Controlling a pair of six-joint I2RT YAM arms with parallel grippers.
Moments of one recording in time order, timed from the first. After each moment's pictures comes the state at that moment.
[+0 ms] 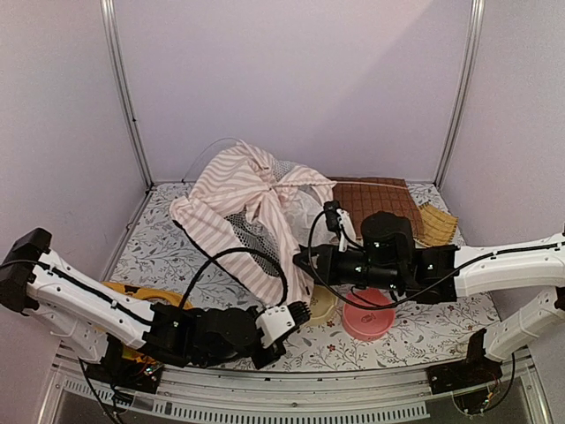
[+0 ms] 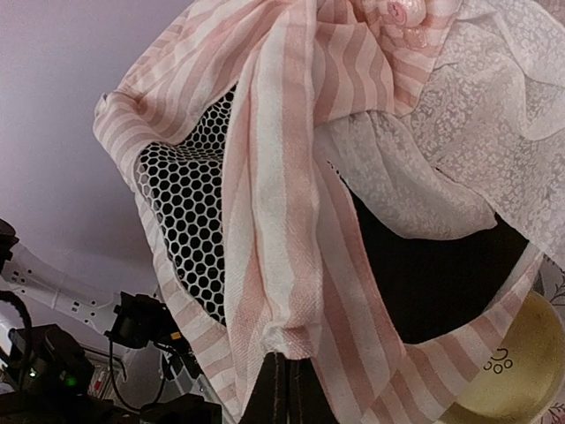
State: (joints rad) left arm -1.54 1.45 0.70 0.21 -0.50 -0.01; right arm 1.15 1.35 0.87 0.17 0.11 0.80
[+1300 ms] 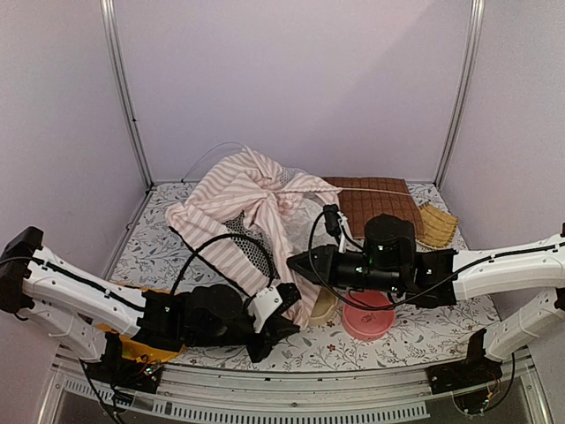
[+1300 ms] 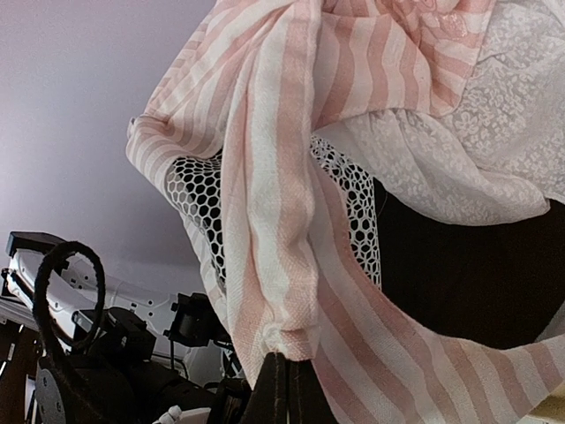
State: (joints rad) left arm -1.43 1.39 0.65 0.27 -0.20 -0.22; right arm 1.16 1.35 0.83 0.27 0.02 0.96
